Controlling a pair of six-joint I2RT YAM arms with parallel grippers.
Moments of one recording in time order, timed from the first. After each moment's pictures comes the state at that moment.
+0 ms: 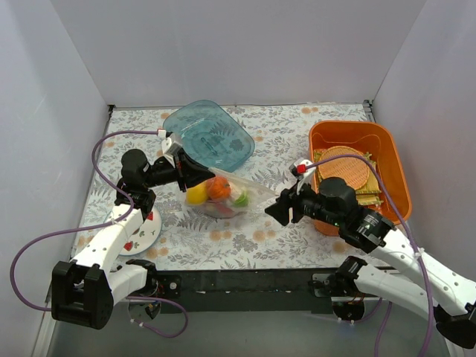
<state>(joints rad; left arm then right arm) -0.20 1.06 0.67 0.47 1.11 -0.32 0.86 0.74 0.72 -0.38 -0.17 0.31</state>
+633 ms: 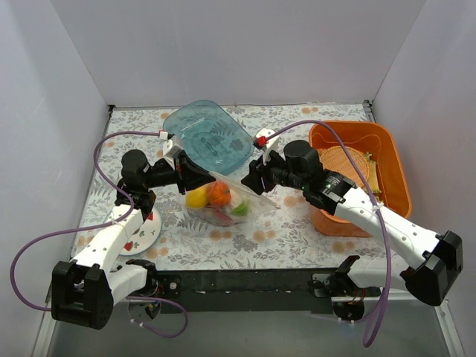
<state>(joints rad) -0.20 1.06 0.66 0.48 1.17 -0.32 0.83 1.19 1.07 -0.25 -0.20 0.09</state>
